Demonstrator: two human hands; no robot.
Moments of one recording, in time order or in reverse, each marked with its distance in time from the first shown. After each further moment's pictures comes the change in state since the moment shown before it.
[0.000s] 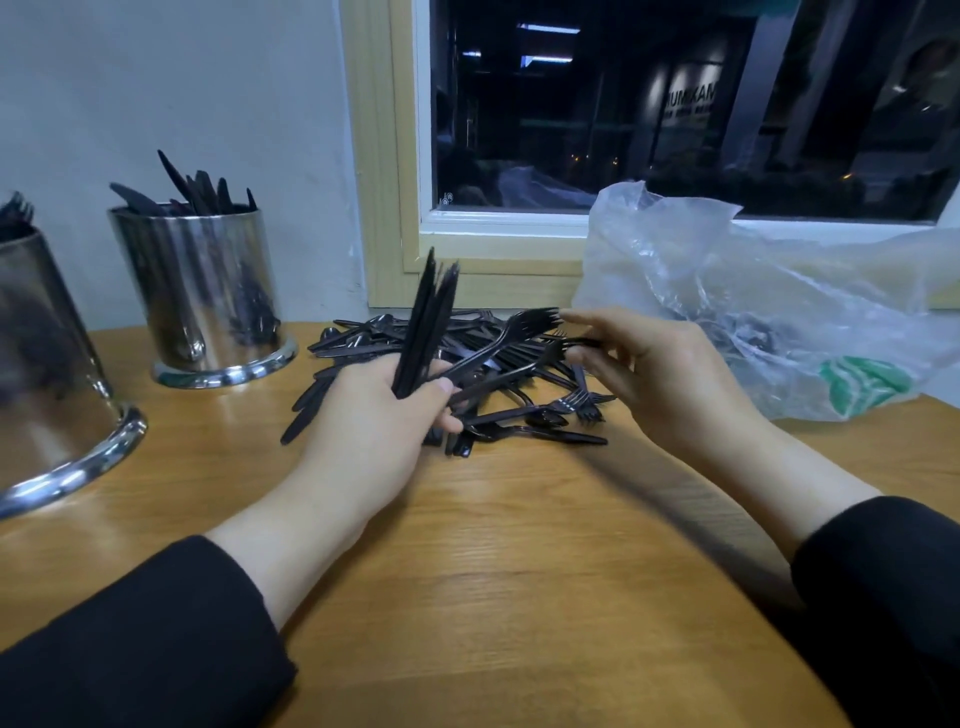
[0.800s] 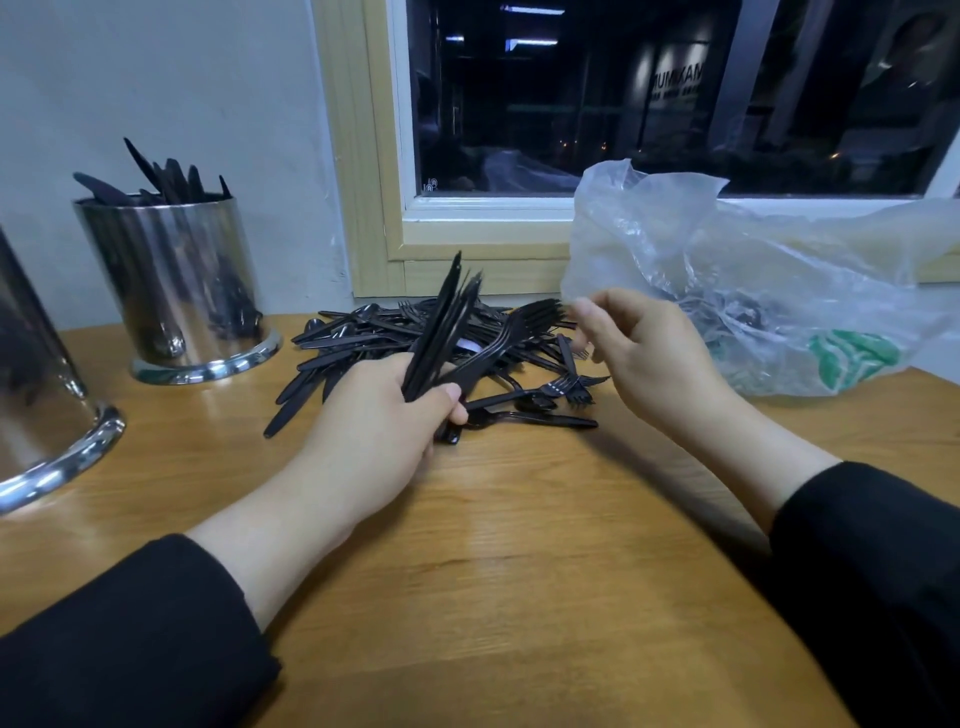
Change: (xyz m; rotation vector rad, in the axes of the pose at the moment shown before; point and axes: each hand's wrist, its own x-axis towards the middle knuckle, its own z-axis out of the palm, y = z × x) left_hand -0.003 0.002 0.003 0.146 -0.162 0.032; right_hand 0.001 0.014 0.013 0.176 -0.023 0.371
